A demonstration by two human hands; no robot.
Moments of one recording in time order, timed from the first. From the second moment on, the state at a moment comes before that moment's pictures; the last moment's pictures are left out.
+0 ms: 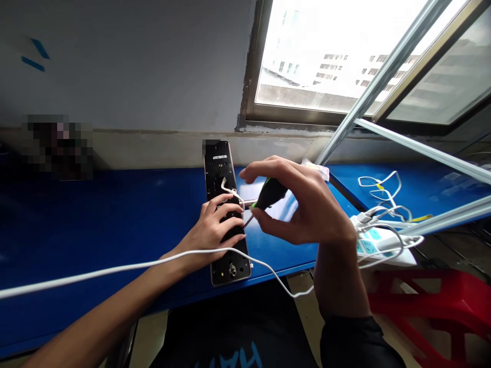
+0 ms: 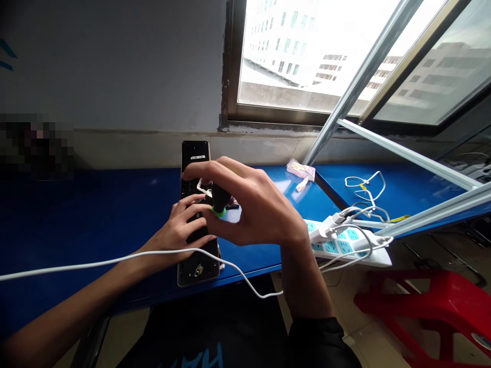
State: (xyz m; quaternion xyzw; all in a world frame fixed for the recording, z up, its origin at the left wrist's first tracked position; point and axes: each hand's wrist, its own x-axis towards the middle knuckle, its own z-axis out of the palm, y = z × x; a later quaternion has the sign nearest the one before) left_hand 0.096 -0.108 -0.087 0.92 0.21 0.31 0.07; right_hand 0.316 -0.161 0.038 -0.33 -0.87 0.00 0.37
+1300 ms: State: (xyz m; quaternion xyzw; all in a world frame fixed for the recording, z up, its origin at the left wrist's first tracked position) left_hand 0.093 -0.092 -0.076 0.90 0.15 0.39 0.09; right_hand 0.328 -0.161 0.038 -0.37 -0.82 -0.03 0.44
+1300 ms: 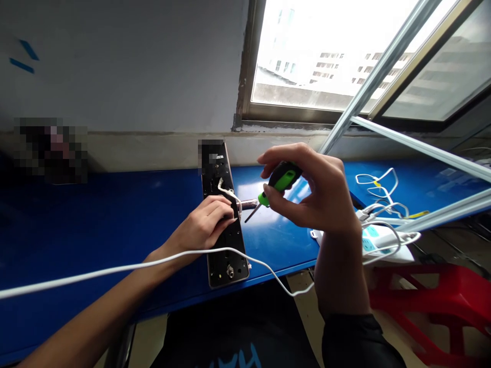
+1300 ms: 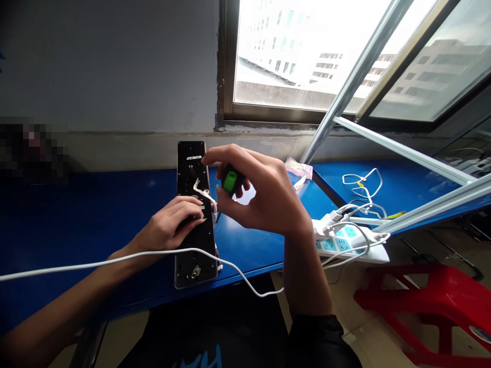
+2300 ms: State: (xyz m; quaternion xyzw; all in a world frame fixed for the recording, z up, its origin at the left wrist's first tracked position) left_hand 0.258 -0.007 -0.042 0.98 0.16 -0.06 0.10; right_hand 0.398 -0.118 0.095 -0.62 -0.75 0.14 0.18
